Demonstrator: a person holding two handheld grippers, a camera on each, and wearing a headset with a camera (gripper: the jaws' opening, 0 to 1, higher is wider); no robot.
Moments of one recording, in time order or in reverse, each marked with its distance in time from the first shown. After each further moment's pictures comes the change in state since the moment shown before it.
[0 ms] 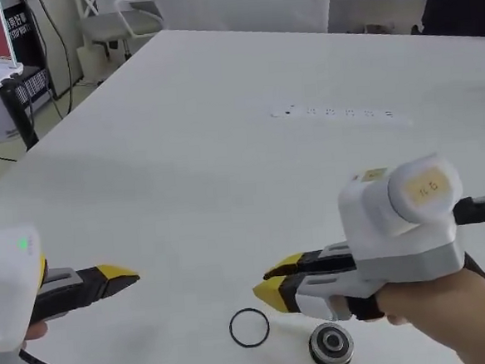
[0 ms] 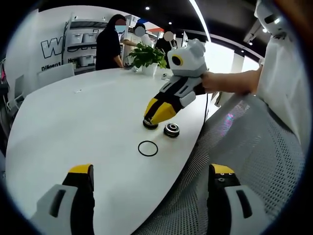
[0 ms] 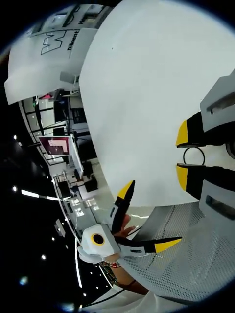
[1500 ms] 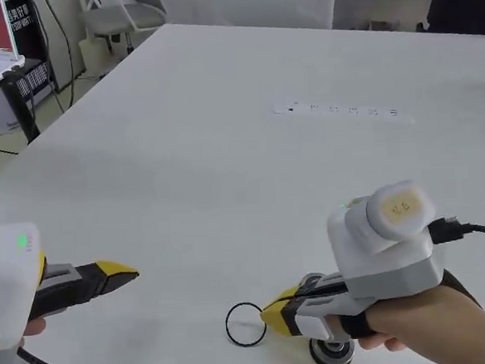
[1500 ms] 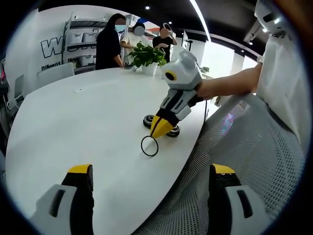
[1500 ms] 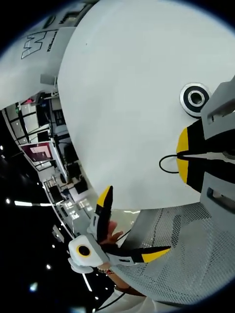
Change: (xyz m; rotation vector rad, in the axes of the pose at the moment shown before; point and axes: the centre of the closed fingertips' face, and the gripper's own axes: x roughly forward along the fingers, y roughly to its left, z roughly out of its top) left arm -0.001 0.002 -0.001 -0.001 0.003 0.002; right arm 0.023 -0.002 -0.048 0.098 0.139 0.034
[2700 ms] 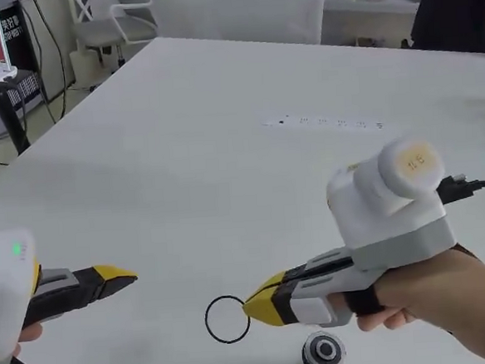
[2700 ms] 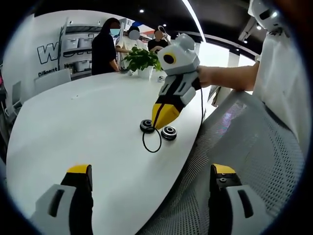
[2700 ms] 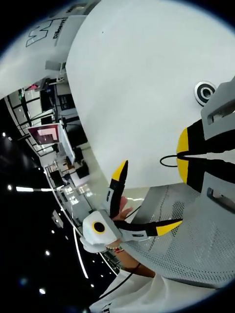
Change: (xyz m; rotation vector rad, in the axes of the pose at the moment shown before) left arm -0.001 -0.004 0.008 0.041 -0.027 -0.019; right arm -0.025 0.033 0.035 -0.048 -0.018 0.124
